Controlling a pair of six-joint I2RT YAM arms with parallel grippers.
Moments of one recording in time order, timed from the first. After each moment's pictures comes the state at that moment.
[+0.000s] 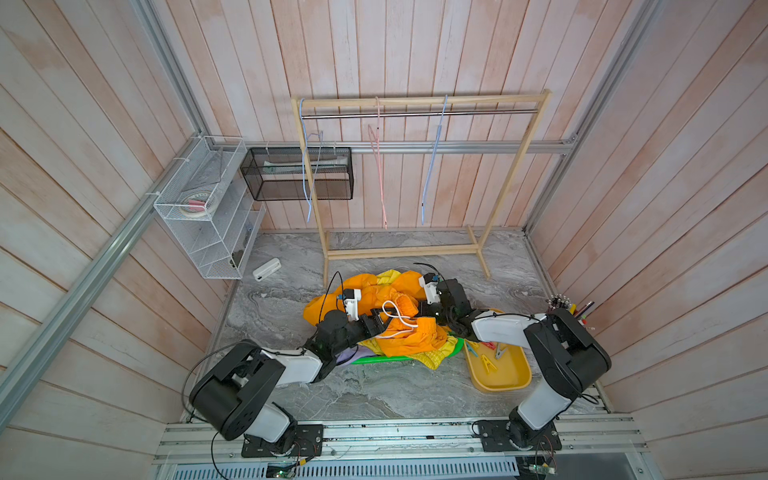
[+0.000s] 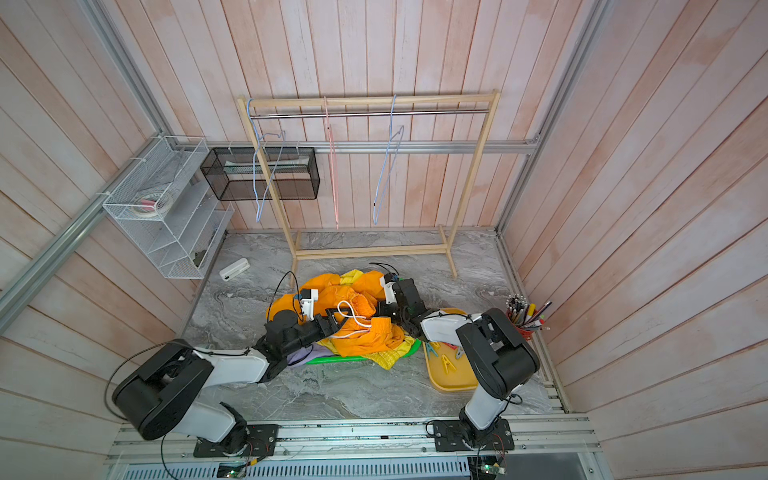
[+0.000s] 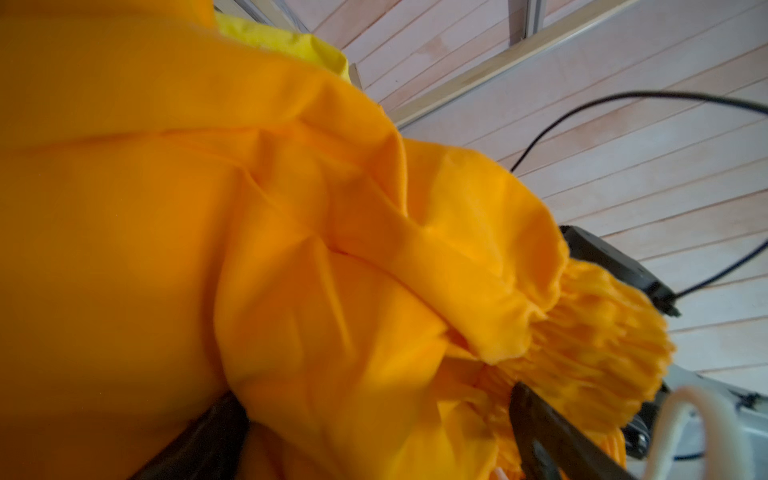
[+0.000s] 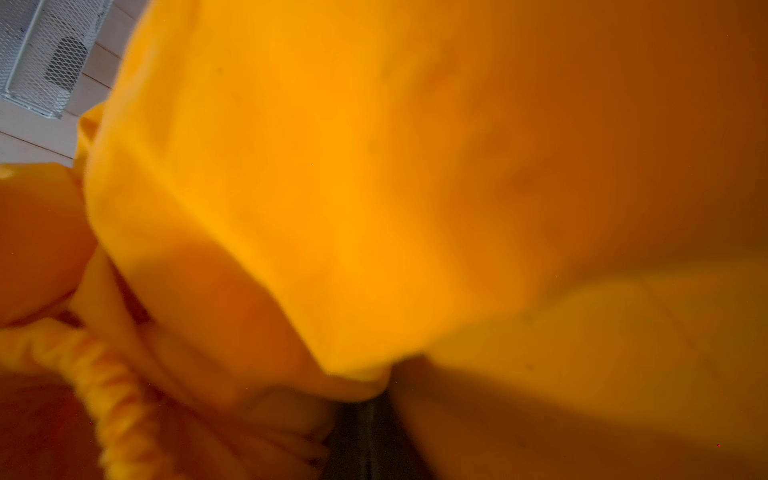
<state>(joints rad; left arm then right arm) -0.61 1.45 0.40 0.81 0.30 -0.98 0.57 1.67 0.75 0.28 -0.33 0.52</state>
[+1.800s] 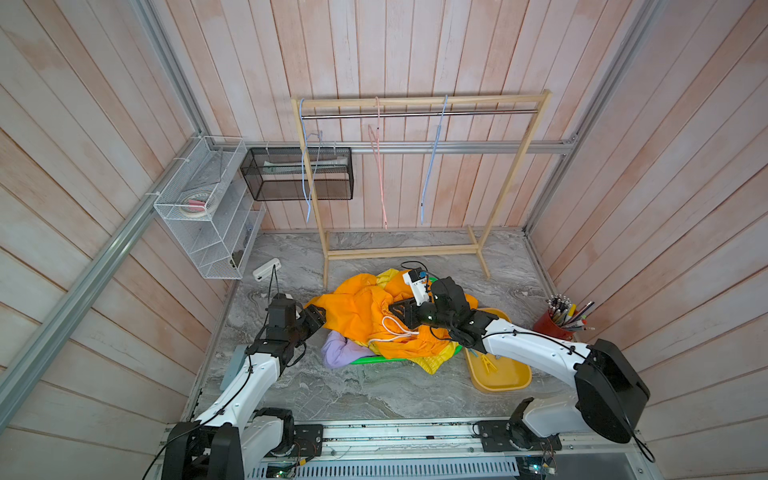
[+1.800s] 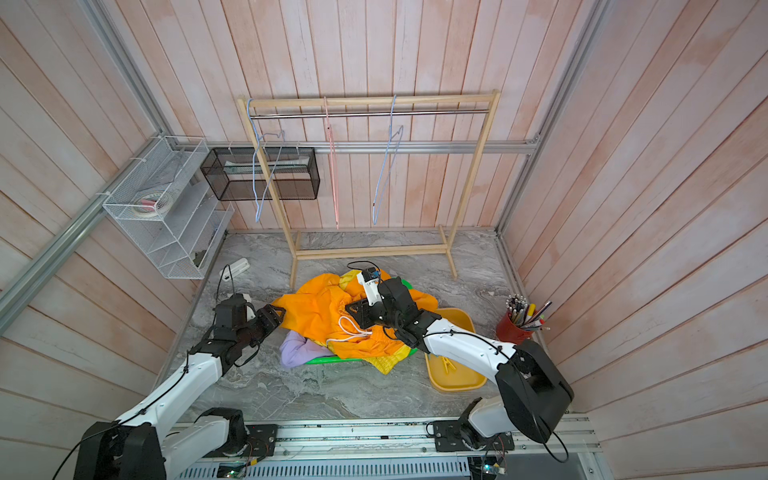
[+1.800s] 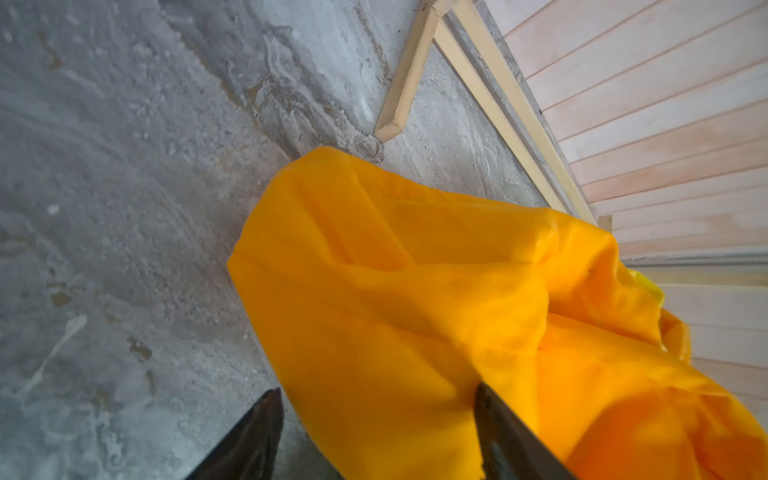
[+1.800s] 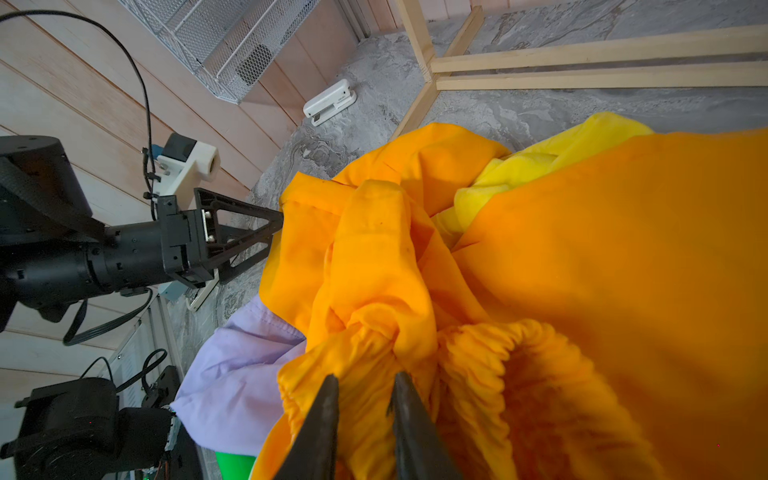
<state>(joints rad) -0.09 1.06 0.48 -0.12 0.20 -0.80 0.78 1.42 0.83 0.13 -0.28 0.46</state>
